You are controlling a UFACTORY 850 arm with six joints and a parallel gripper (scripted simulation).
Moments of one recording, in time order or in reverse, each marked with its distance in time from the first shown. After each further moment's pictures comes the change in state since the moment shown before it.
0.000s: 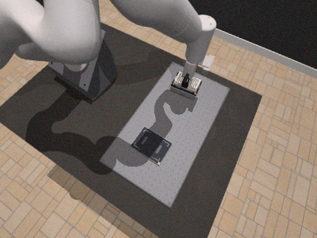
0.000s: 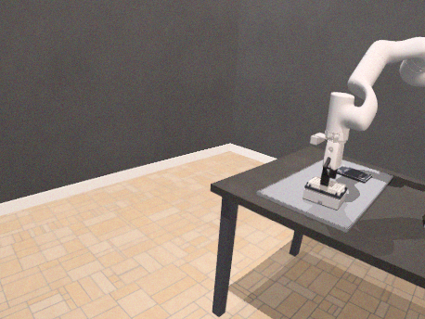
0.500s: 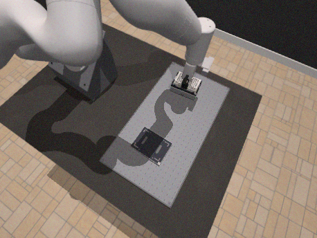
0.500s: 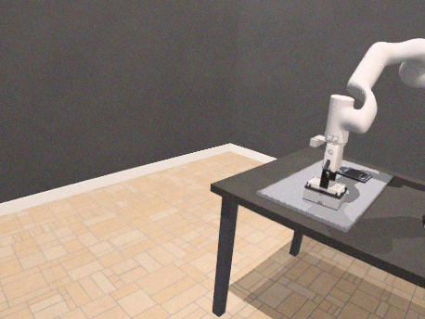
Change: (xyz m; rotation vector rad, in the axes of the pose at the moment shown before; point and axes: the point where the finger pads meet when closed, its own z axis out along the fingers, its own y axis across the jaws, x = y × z) arm 0.000 0.000 0.009 0.000 0.000 0.000
